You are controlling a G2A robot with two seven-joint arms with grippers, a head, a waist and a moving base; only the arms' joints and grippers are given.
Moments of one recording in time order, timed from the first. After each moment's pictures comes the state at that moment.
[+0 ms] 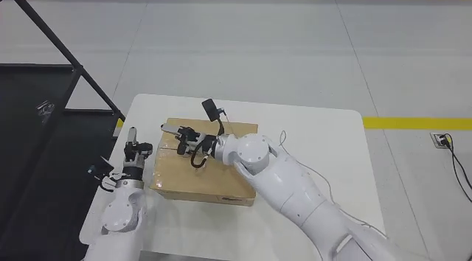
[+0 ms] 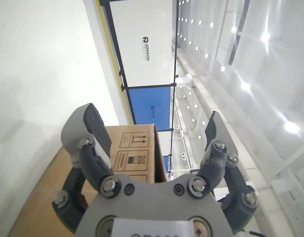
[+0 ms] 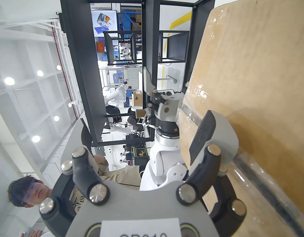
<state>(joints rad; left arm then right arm) 1.06 -1.38 -1.61 -1.12 -0.12 -0.39 -0.08 -0.33 -1.71 0.64 -0.67 0.44 -0.15 0.59</state>
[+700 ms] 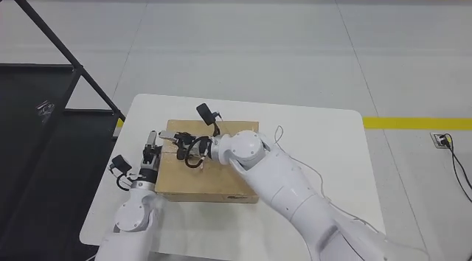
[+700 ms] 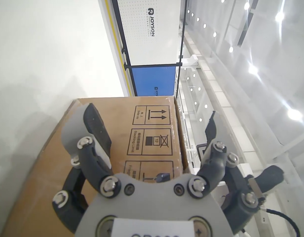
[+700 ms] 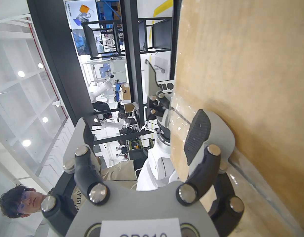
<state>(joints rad) 1.05 -1.39 -1.54 -1.09 -0.16 -0.41 -0.12 -0.25 -1.80 0.62 -0.46 0.40 -0.12 0.68</state>
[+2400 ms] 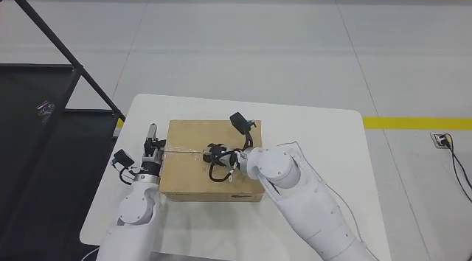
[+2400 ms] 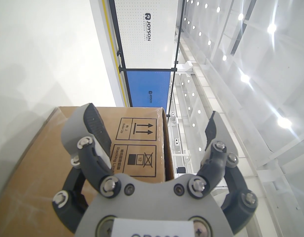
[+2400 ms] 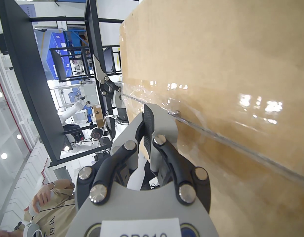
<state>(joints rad) 1.01 -1.39 -1.51 -1.08 -0.19 -0.38 -0.08 -0.67 -1.55 0.97 -1.25 -0.15 0.37 0.68</state>
